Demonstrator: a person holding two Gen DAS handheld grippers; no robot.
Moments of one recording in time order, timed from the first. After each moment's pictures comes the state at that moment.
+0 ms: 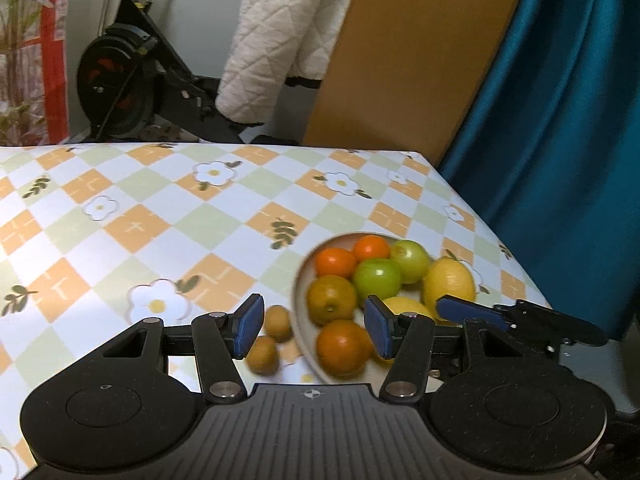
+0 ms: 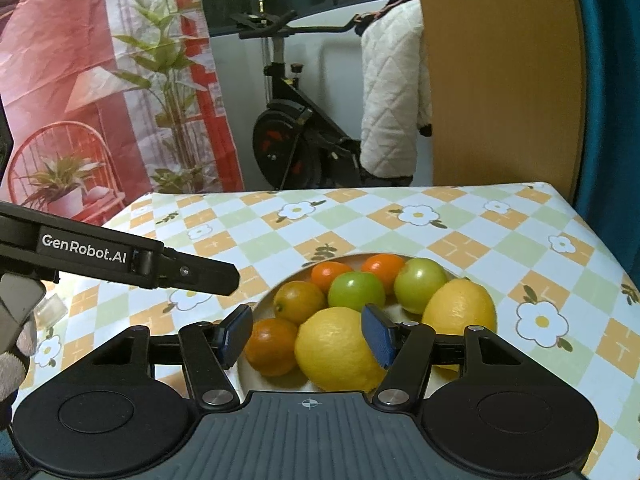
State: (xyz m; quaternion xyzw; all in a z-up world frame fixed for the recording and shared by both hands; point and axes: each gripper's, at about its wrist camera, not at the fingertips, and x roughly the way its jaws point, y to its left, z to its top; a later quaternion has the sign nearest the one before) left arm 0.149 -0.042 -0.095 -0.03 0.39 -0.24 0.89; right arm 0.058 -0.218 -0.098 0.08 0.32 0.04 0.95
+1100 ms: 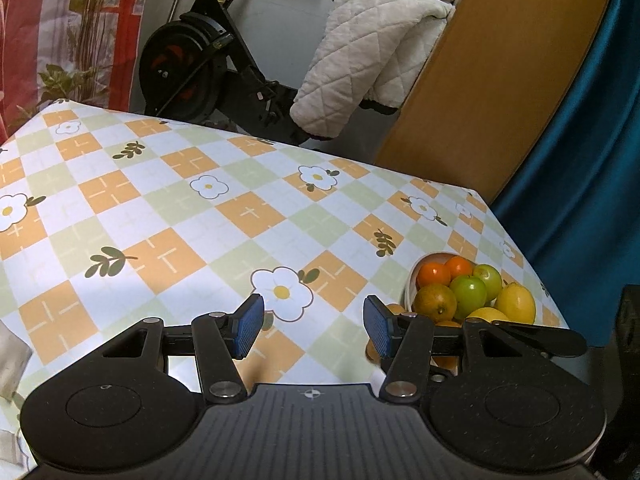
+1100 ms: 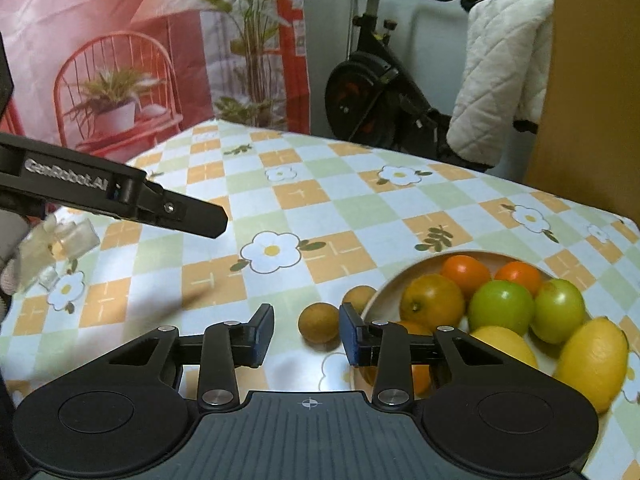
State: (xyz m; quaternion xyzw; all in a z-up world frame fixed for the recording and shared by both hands) left arm 0.156 0.048 -0.108 -0.10 0.38 -0.19 0.90; right arm 0.110 -0.128 -0.121 -0.02 0.38 0.12 0.91
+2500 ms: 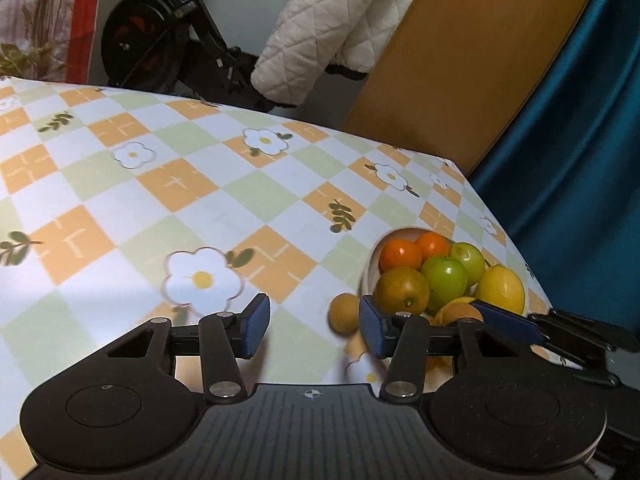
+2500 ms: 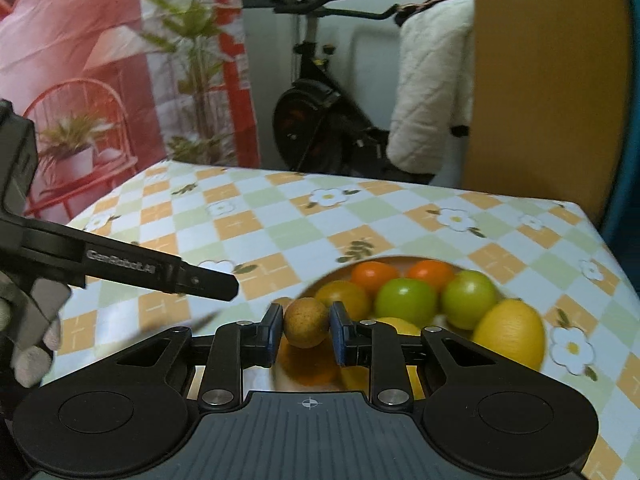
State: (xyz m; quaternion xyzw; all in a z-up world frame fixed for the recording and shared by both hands) left arm 0.184 -0.002 -0.137 -0.10 0.42 -0.23 0.87; right arm 0.081 -0.189 -0.098 0.03 0.34 0.05 0.94
